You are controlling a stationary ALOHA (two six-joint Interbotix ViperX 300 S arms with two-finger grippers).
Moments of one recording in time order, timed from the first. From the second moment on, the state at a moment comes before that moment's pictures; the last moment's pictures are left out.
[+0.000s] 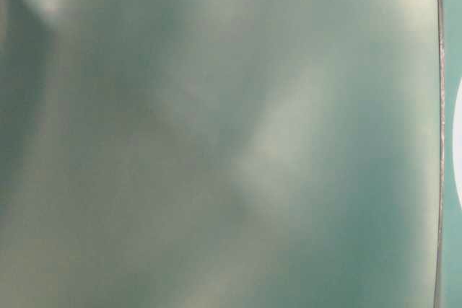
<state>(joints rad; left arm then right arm) 0.00 -0.96 1.21 0.01 -0.22 0.00 0.46 0.06 1.31 0.48 -0.96 0.04</state>
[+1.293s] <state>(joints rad) 0.00 -0.96 1.21 0.01 -0.22 0.00 0.26 -0.31 1.16 0.47 -0.40 -0.02</state>
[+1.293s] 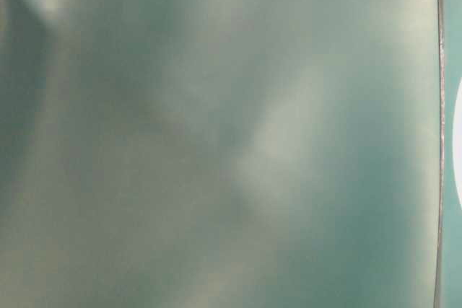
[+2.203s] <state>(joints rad) 0.00 -0.96 1.21 0.01 -0.19 0.00 -0.13 -0.23 0.67 0.31 0.52 -0.12</state>
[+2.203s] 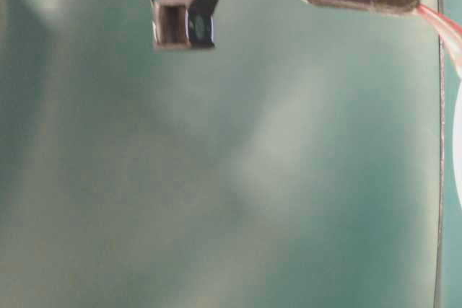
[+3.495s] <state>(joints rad) 0.00 -0.96 1.21 0.01 -0.19 -0.01 -0.14 0.03 0.48 0.25 0.62 -0.08</state>
